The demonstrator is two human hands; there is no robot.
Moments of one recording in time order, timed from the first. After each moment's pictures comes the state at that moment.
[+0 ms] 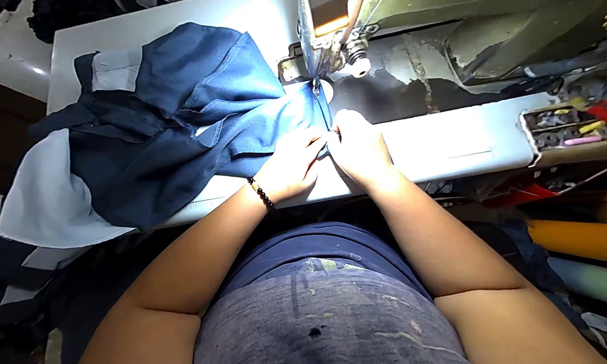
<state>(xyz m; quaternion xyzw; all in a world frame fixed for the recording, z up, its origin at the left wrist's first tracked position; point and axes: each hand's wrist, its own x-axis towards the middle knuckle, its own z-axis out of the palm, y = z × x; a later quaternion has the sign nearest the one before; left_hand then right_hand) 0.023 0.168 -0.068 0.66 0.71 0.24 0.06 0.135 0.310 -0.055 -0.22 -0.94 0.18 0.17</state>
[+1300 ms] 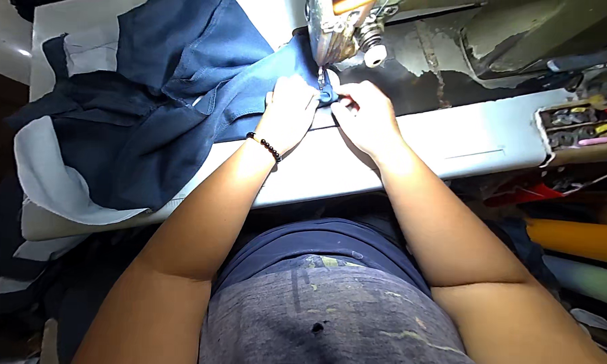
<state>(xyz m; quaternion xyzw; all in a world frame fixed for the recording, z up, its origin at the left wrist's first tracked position) -0.024 0.218 -0.057 0.56 0.80 0.22 0.02 0.114 0.346 -0.058 -0.21 -0.91 0.30 0.19</state>
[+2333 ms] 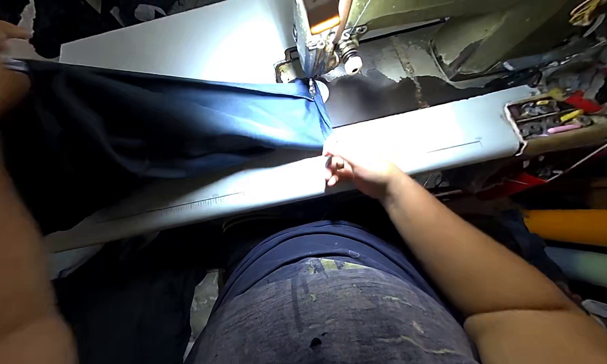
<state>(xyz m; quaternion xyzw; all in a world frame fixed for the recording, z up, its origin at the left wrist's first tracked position) -0.229 -0.013 0.098 0.36 0.93 0.07 -0.06 0.167 0.299 -0.038 -0.19 -0.60 0.78 0.02</state>
